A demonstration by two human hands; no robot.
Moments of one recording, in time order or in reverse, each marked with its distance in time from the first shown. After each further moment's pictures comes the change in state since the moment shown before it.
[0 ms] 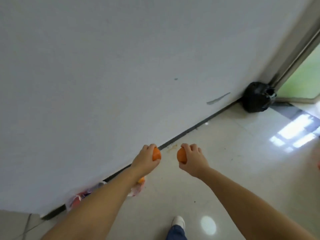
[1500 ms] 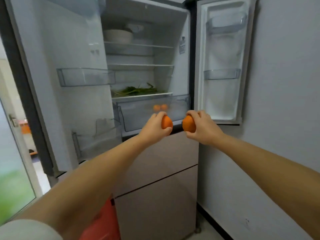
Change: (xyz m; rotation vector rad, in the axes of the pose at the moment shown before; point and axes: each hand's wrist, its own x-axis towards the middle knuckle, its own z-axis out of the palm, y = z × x) left_hand -0.256 1.272 0.511 -0.100 -0.397 1.715; right_hand -0.721 0.870 -0.615 -0.318 1.157 1.051
